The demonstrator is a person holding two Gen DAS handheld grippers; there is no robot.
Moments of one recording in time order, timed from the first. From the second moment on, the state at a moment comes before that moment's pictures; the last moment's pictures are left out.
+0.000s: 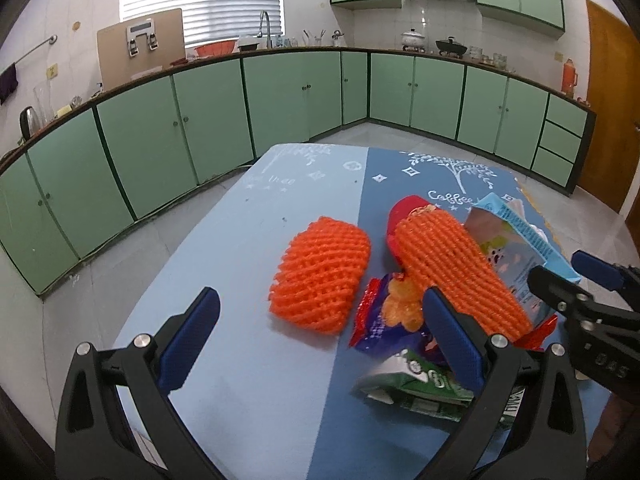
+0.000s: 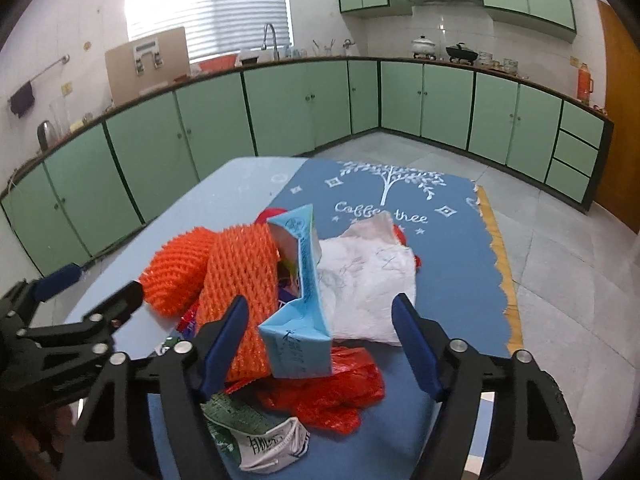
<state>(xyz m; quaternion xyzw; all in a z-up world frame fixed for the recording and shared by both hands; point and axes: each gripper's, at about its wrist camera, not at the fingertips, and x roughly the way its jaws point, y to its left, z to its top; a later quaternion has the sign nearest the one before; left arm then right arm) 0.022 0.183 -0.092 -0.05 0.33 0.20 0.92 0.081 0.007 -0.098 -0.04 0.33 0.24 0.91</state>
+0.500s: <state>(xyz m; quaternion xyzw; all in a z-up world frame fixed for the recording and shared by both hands) 0.027 0.169 -0.099 -0.07 0.33 0.16 0.93 0.073 -0.003 -0.076 -0.02 0.30 0.27 0.91</state>
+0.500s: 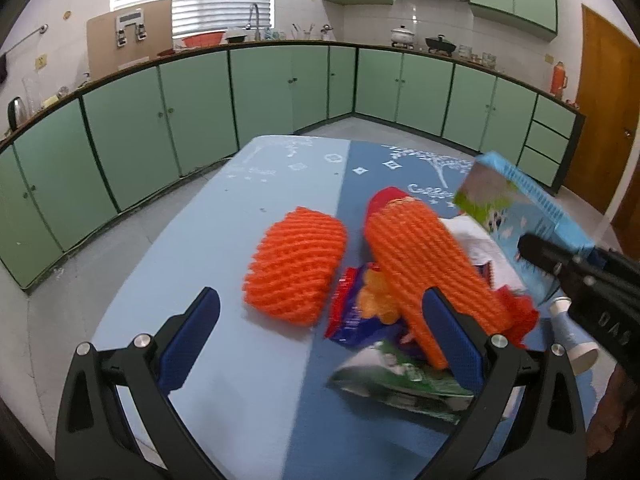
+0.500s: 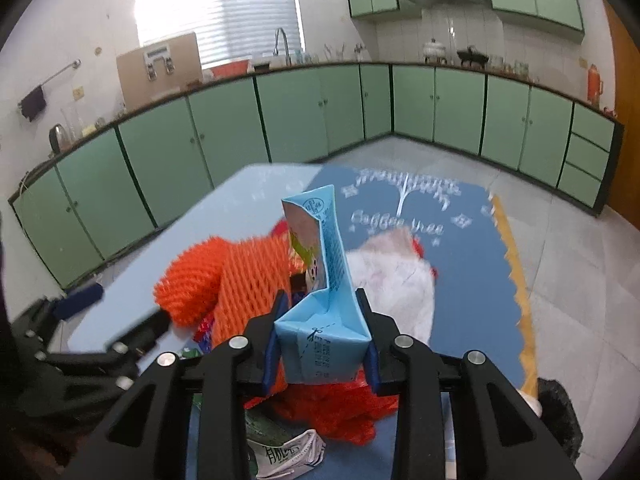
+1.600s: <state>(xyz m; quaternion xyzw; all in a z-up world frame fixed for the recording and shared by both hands) 0.051 0.128 -0.067 -0.10 0.30 0.07 0.95 0.065 -0.105 -0.056 0.03 0.28 0.18 0.94</state>
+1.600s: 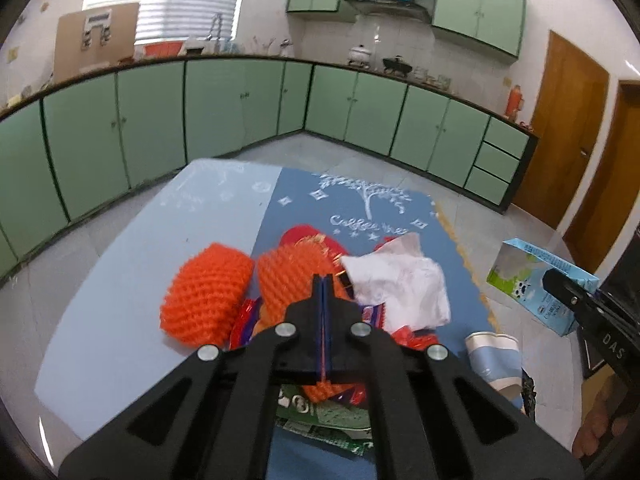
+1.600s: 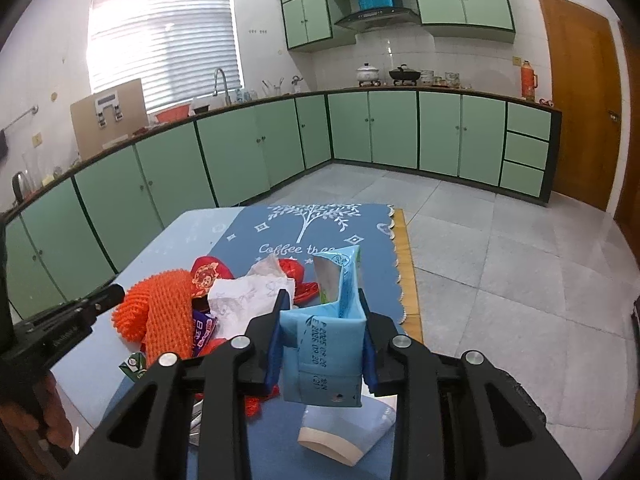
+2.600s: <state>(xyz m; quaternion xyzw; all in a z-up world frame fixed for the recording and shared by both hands) 0.045 0.113 -0.059 -0.11 0.29 0.05 0.95 0.057 -0.120 -0.046 0.04 0.25 0.16 0.95</state>
